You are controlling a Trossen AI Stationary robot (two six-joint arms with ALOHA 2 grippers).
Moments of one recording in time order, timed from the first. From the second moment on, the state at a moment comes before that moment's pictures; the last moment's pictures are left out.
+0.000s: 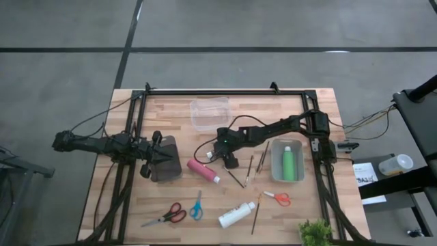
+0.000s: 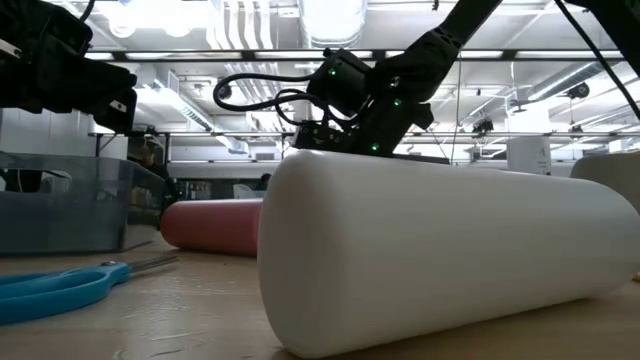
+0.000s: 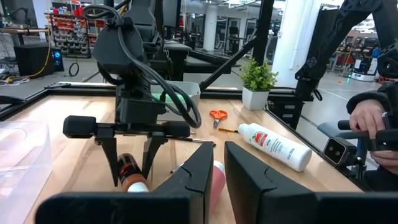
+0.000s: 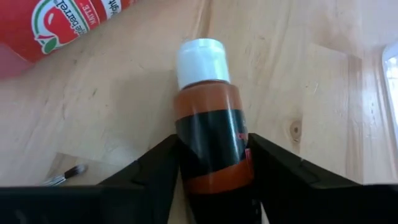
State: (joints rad) left arm -0.15 0.07 0.00 0.03 0.04 -0.08; right arm -0.09 2.04 1.20 -0.08 -0.08 -0.31
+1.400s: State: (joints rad) left arm -0.15 0.08 0.00 0.02 0.04 -0.08; right arm 0.10 1.55 1.12 -0.53 0.43 0.70
